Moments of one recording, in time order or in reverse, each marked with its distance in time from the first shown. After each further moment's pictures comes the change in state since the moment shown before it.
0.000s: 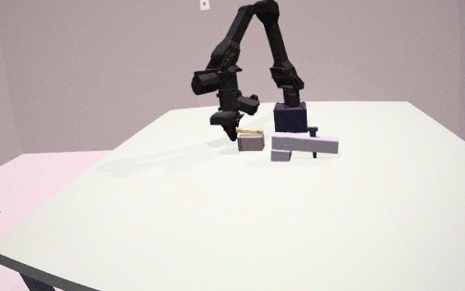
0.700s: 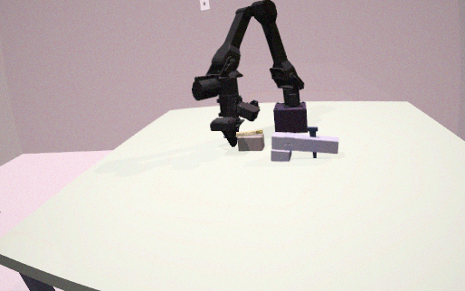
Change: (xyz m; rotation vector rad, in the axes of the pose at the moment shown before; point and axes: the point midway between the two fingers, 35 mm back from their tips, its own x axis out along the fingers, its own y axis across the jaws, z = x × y) arm 0.018 0.000 -0.001 0.000 0.003 -0.001
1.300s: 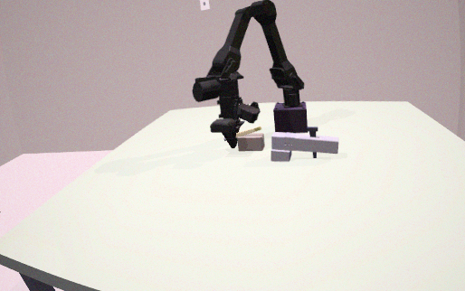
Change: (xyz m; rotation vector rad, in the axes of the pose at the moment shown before) arm 0.005 0.002 -0.001 0.002 0.010 -0.001
